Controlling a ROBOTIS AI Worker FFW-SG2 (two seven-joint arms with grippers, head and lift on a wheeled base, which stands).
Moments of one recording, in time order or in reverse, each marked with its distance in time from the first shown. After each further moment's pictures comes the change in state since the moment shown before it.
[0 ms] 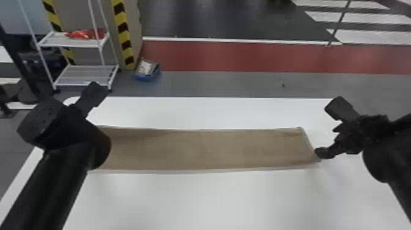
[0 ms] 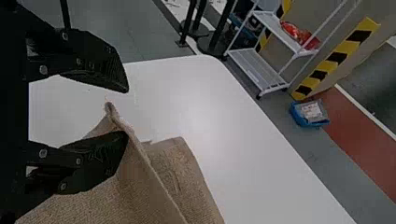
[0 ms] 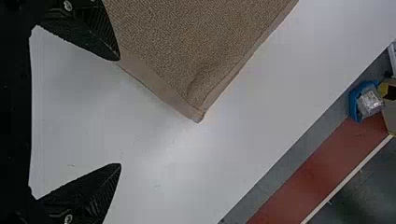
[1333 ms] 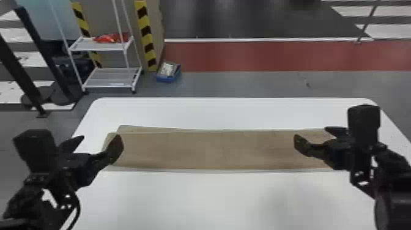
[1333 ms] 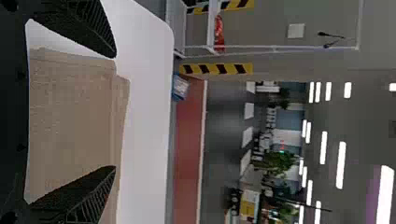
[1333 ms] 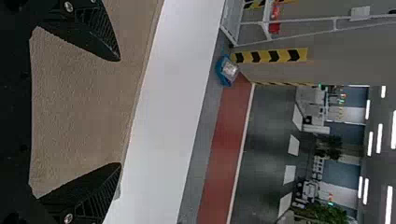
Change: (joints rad) left arm 0.694 -0.141 0.463 -0.680 1.025 -0.610 0.286; right arm 0.404 0.312 -0.129 -0.651 -0.495 0.128 -0.440
